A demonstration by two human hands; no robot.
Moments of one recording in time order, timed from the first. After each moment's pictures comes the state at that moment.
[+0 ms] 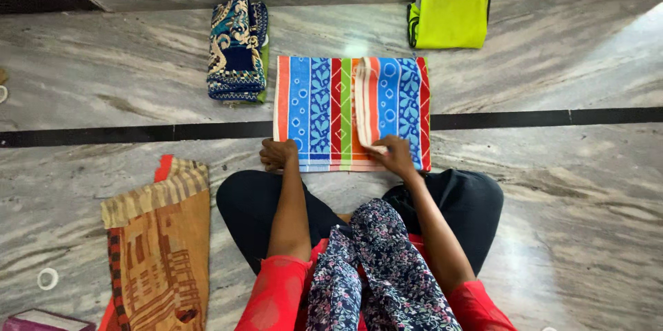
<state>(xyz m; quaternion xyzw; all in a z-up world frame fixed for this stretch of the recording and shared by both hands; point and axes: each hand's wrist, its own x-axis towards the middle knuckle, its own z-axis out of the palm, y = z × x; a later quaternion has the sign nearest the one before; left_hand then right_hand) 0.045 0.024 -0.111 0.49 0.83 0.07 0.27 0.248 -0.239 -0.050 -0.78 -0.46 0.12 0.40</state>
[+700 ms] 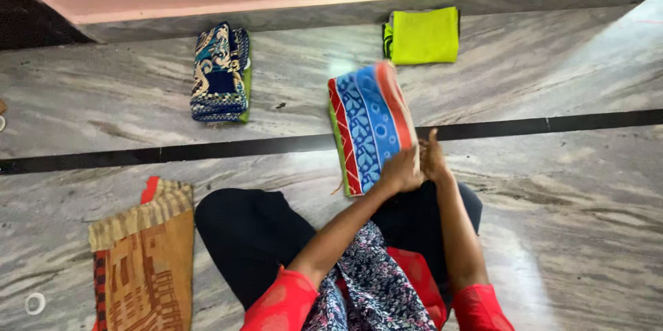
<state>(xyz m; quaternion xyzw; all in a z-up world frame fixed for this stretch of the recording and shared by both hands) 0.246 -0.233 -0.014 0.87 0.20 -0.10 0.44 0.378 -0.314 -0.073 -0.50 0.02 0.50 0.71</state>
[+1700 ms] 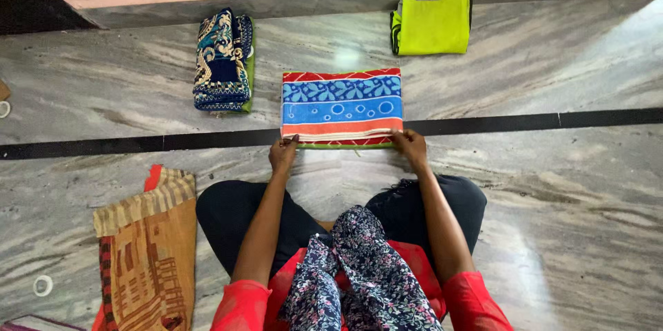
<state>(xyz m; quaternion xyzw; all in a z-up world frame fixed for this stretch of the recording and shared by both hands) 0.059 0.010 -0.123 0.65 0.57 0.24 0.44 0.349 -0.272 -0.110 -0.75 -0.16 0.30 0.56</state>
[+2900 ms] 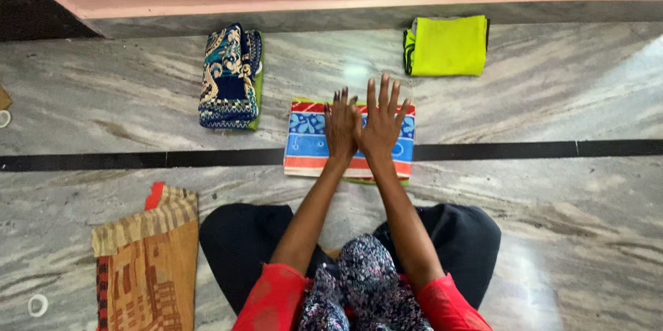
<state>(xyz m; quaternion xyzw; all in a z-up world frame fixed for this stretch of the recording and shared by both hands) 0.224 -0.024 -0.029 0.88 0.29 0.35 0.15 0.291 -0.110 0.022 -0.86 -0.39 -0.20 0.25</state>
